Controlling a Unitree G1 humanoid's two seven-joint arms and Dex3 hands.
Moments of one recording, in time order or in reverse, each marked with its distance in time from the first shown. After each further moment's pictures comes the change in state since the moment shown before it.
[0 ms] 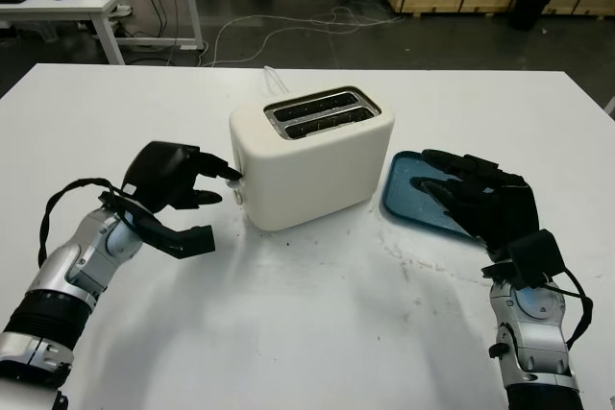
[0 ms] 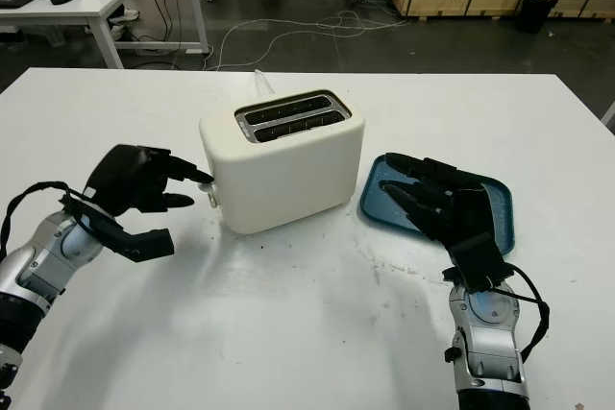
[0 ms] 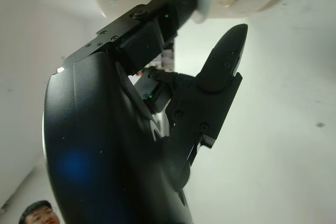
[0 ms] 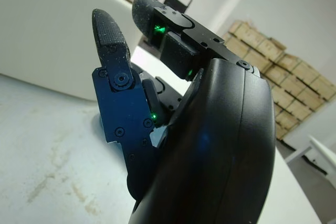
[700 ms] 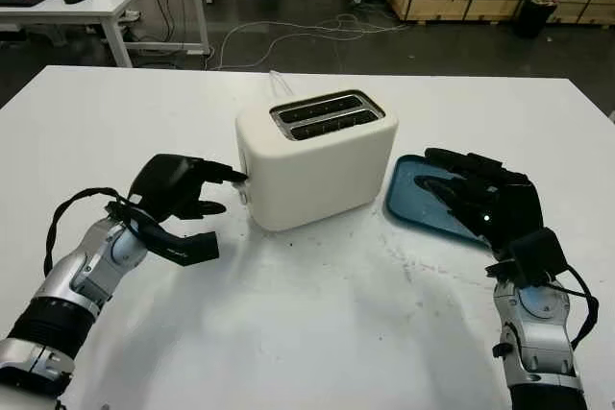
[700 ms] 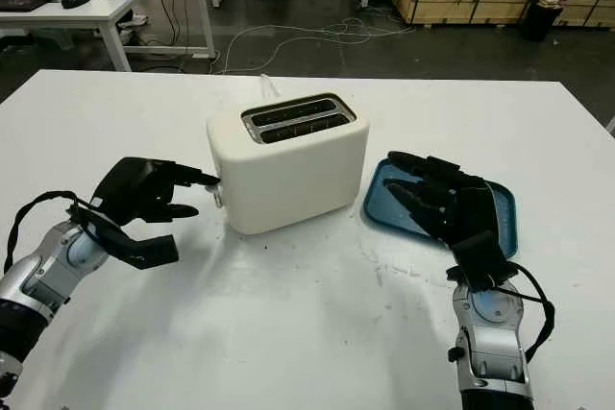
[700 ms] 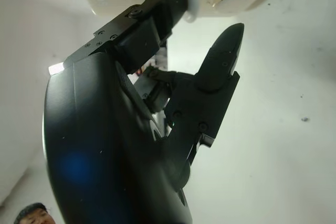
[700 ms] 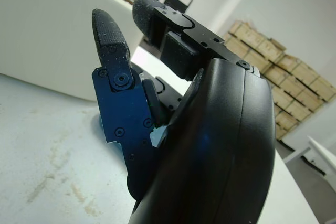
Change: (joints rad) left arm -0.043 0.018 -0.045 -0.015 -0.019 0.050 -0.017; right arm 0.000 -0.002 -0.001 -0.006 -0.008 0.017 -0.004
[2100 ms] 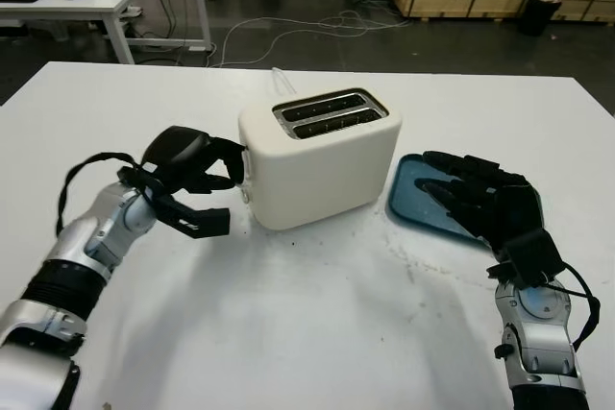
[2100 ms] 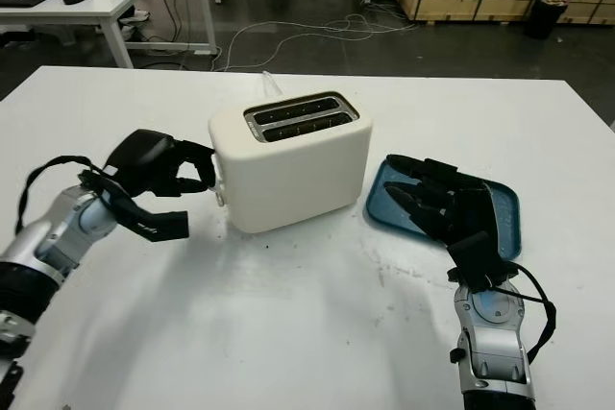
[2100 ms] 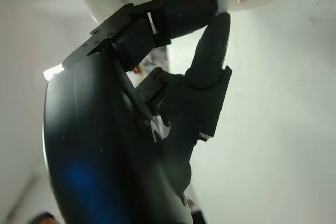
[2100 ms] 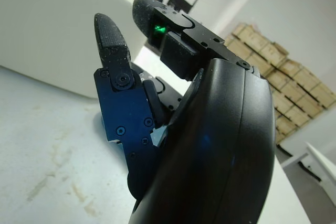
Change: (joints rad) left arm -0.143 -0.078 -0.015 0.134 0.023 0.104 -0.099; right arm 0.004 -0.007 0.001 0.002 -0.033 0.003 0.003
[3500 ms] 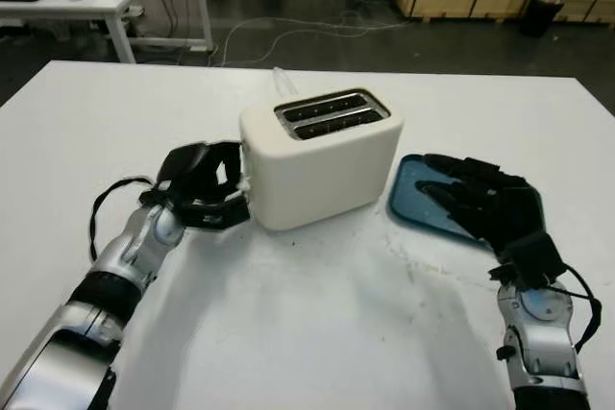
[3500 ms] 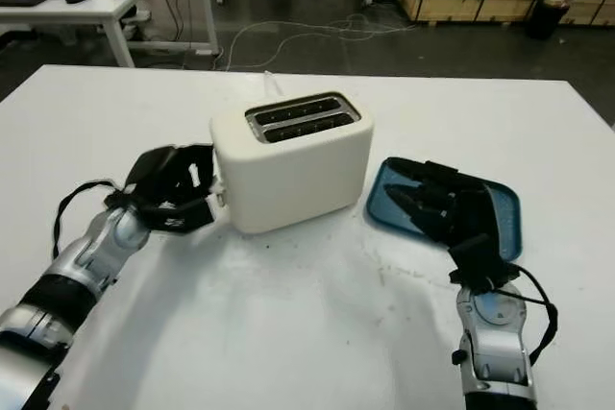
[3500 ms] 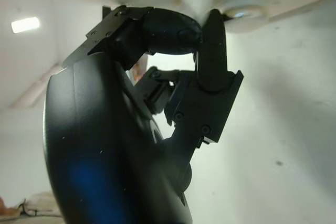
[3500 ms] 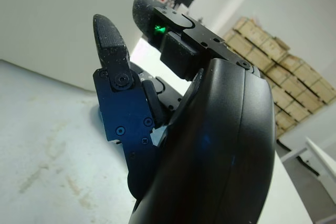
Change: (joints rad) left arm 0.193 -0.028 0.007 -0.227 -0.147 0.114 0.087; right arm -0.005 -0.011 -0.010 0.009 -0.003 -0.007 0.008
